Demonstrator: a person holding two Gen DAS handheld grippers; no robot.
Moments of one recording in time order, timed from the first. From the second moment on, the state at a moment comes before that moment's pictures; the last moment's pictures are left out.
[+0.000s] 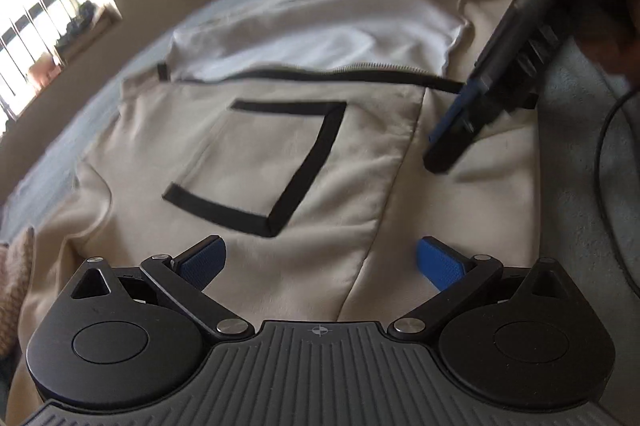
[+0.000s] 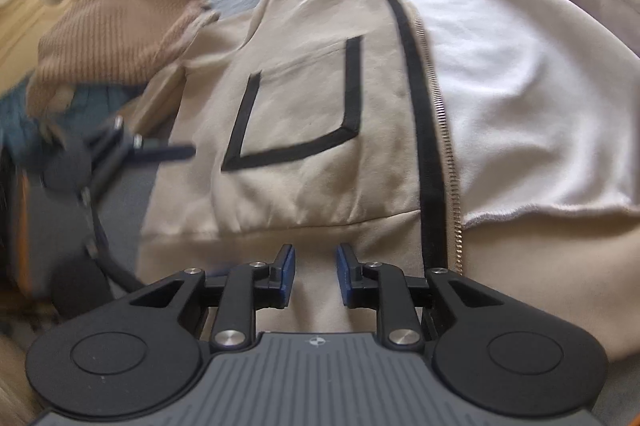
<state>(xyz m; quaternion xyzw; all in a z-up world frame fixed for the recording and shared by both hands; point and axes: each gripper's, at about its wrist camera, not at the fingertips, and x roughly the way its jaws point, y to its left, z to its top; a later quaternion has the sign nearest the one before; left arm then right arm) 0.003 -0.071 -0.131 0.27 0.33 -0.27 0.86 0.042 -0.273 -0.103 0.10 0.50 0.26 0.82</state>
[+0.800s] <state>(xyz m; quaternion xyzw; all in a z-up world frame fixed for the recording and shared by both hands) 0.029 -0.061 -0.133 0.18 0.42 -0.26 0.85 0.078 -0.643 -0.137 0.49 0.31 -0.21 0.79</state>
